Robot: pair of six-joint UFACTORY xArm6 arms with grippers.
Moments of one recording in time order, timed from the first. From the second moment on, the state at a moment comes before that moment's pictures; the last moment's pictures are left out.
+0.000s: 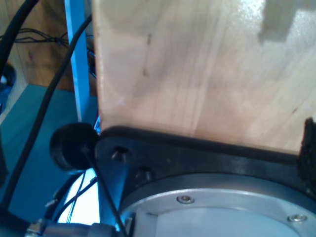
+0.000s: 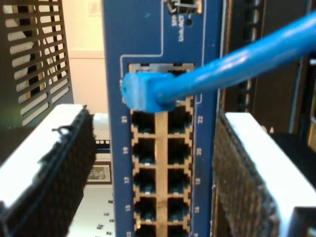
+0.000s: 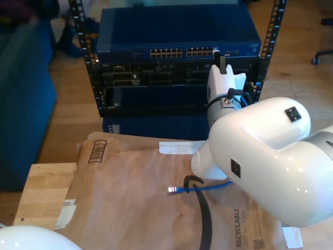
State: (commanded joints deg) left arm 97.7 -29.5 -5.9 8.5 60.8 -6.3; right arm 24.6 37.7 -62.9 27.5 -69.3 78.7
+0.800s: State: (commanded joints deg) left arm 97.7 -29.5 -5.9 8.6 60.8 -6.3; right arm 23.3 38.5 -63.6 27.6 -69.4 78.7
